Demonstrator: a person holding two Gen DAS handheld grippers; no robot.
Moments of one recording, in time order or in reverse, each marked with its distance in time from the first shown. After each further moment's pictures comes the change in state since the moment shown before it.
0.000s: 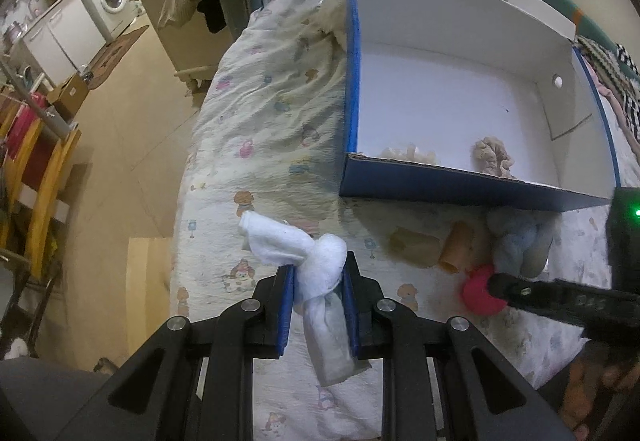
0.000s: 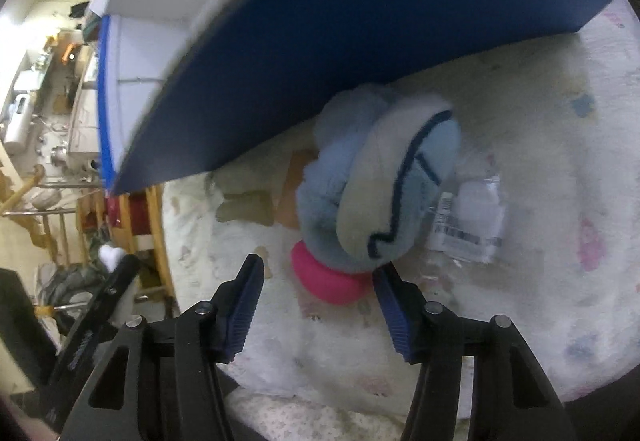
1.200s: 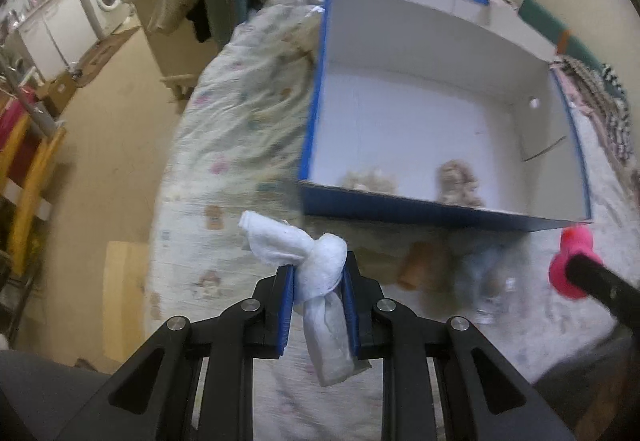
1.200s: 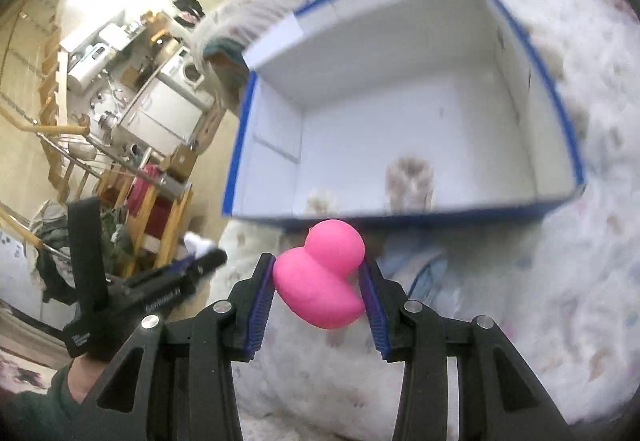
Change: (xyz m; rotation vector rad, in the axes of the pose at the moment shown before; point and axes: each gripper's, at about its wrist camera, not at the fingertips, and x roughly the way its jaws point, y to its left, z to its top) left arm -0.008 -0.011 0.007 -0.032 -0.046 -0.050; right arm -0.129 0.041 -0.025 -0.382 -0.359 0.055
